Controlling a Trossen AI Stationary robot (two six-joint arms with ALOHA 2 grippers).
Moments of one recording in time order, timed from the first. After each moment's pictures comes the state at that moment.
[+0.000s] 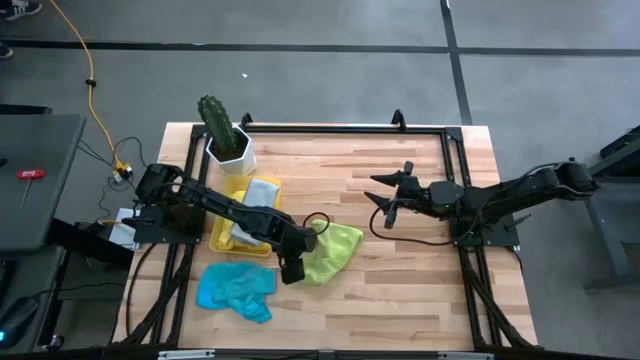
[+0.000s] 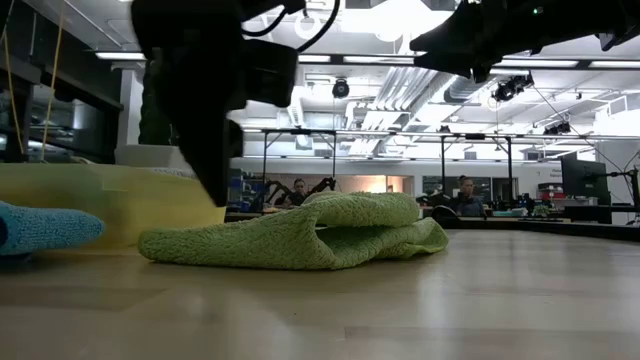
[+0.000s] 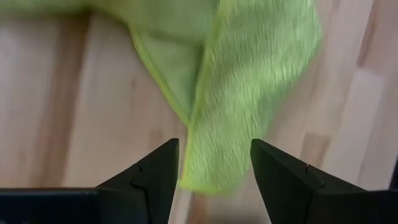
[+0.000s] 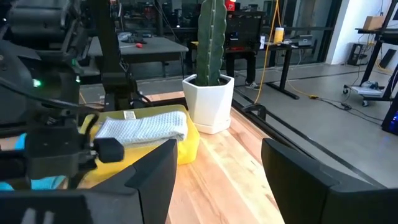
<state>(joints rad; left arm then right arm) -0.13 1.79 1.14 -0.57 0.15 -0.51 0.12 0.98 0.44 0.47 0.48 0.02</state>
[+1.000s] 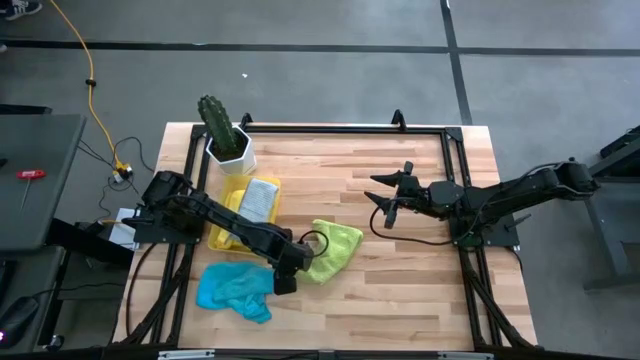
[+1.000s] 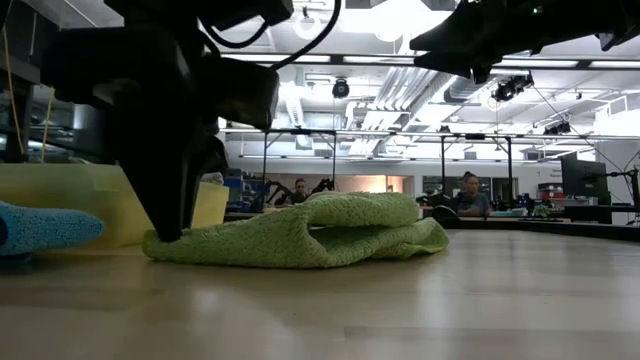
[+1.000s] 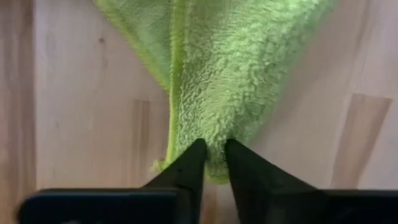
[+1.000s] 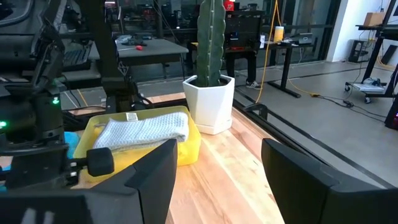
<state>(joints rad) -0.22 1.86 1.14 -0.61 0.06 -0.47 0.12 0.98 0.44 0.48 0.48 0.04</state>
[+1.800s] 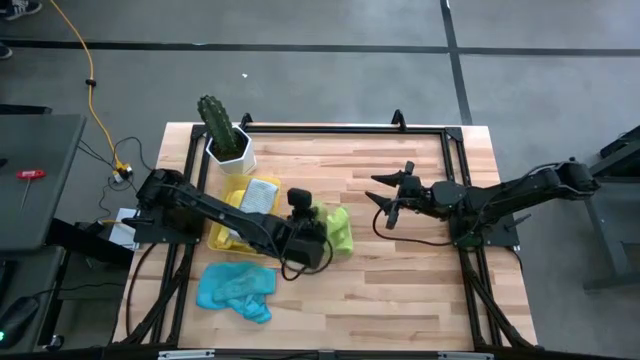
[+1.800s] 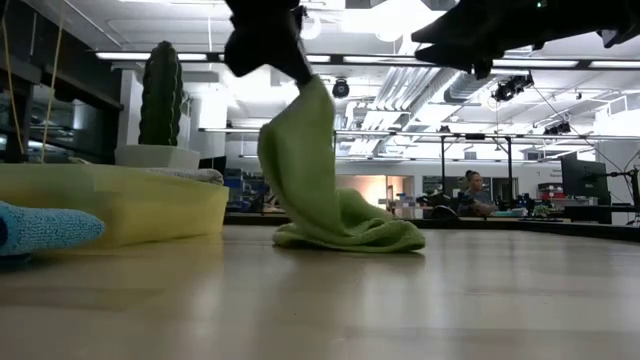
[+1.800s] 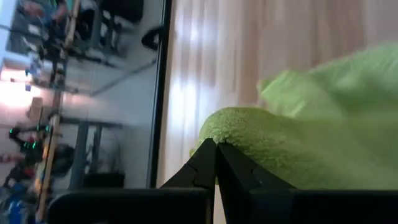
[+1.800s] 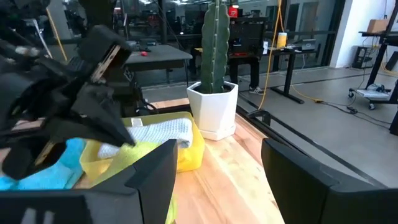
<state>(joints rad) -0.23 1.82 1.44 -0.77 -0.94 0.06 0.13 0.96 0.44 0.49 0.48 0.03</state>
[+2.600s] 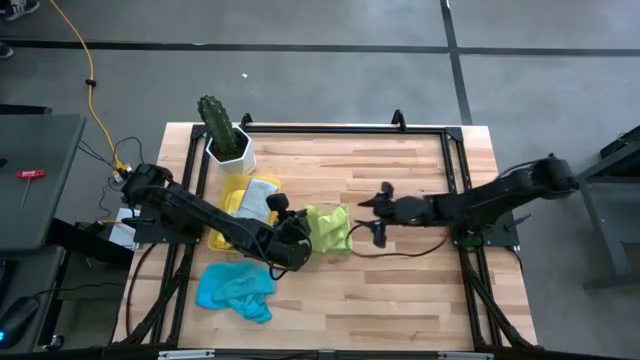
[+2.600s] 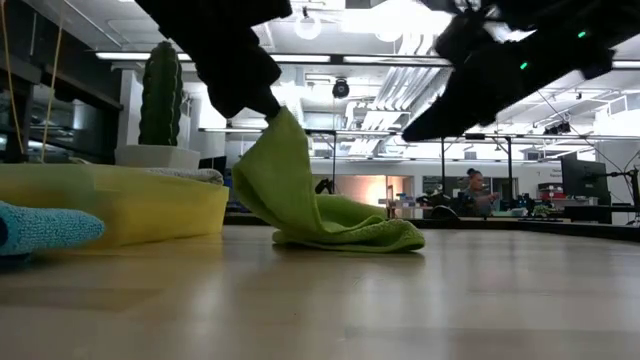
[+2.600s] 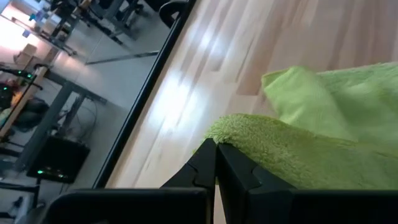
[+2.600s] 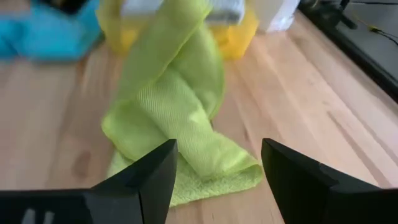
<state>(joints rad) -0.25 1.70 1.09 -0.47 -1.02 -0.26 0.14 1.29 0.50 0.30 0.31 0.07</state>
